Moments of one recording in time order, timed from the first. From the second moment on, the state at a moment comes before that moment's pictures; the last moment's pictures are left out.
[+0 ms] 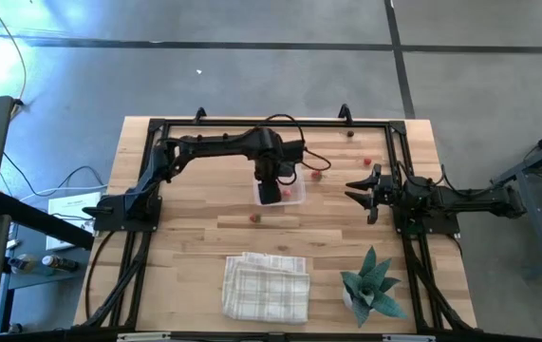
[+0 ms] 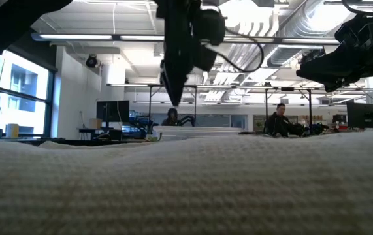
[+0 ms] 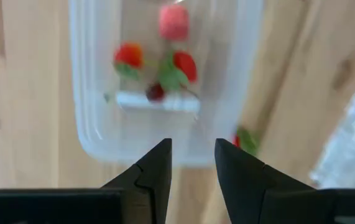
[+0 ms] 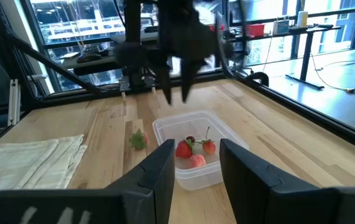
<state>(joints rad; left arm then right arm) 0.31 2.18 2.02 -1.39 0.09 0.01 -0.01 0.11 0.01 0.03 0.19 0.10</state>
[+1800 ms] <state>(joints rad) 0.06 1.75 1.10 -0.72 -0.02 -0.08 -0.01 0.11 0.01 0.03 0.19 0.10</state>
